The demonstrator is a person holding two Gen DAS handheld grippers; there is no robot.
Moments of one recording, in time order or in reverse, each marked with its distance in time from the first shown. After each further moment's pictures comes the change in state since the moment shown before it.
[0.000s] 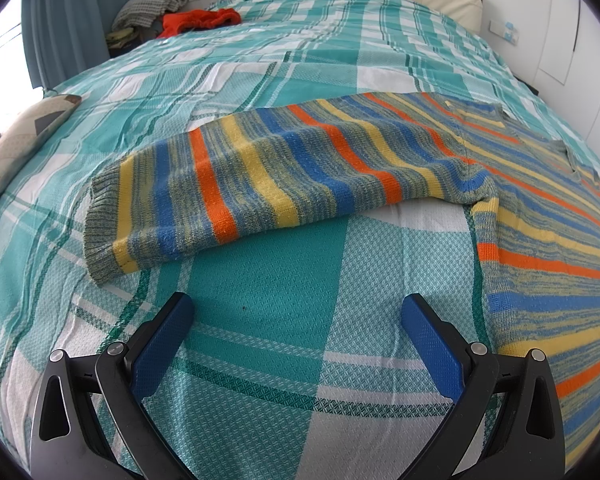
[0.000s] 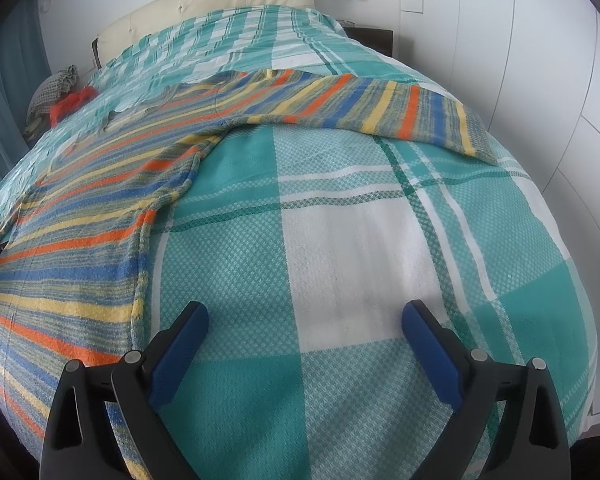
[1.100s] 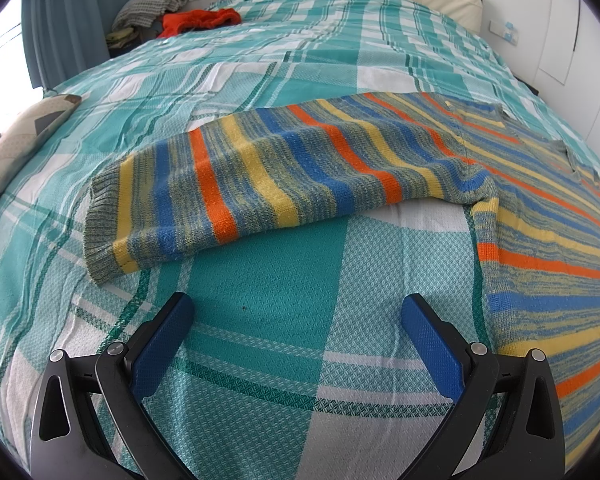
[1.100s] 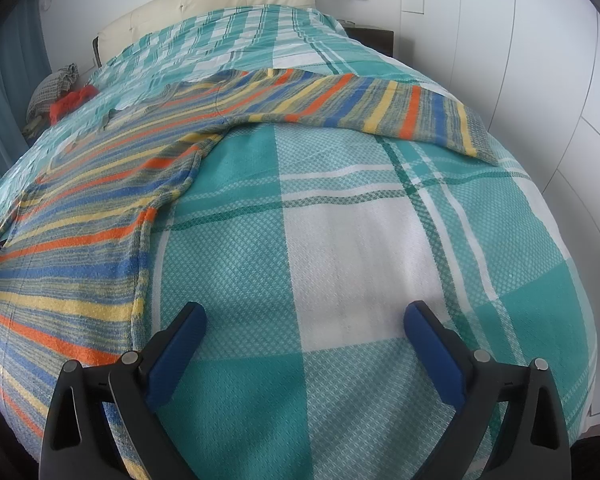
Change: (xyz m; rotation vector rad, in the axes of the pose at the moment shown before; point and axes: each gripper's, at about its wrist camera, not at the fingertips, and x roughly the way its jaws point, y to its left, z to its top) left arm 0.000 0.000 0.000 0.000 0.000 0.000; right arm 0.000 0.001 0.000 -0.001 -0.001 -0.002
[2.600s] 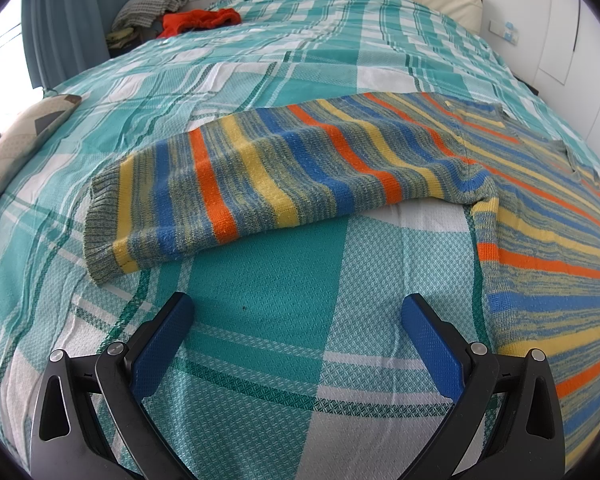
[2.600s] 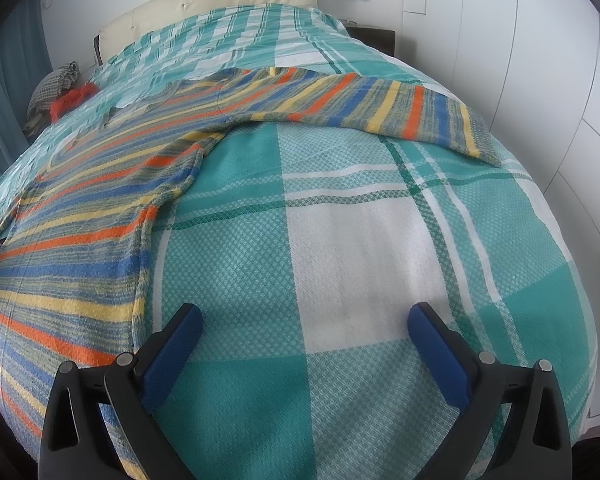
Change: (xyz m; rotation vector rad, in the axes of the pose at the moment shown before) left arm 0.000 0.000 0.000 0.000 0.000 0.000; right arm 0.003 0.001 0.002 -0.010 0.004 -0.001
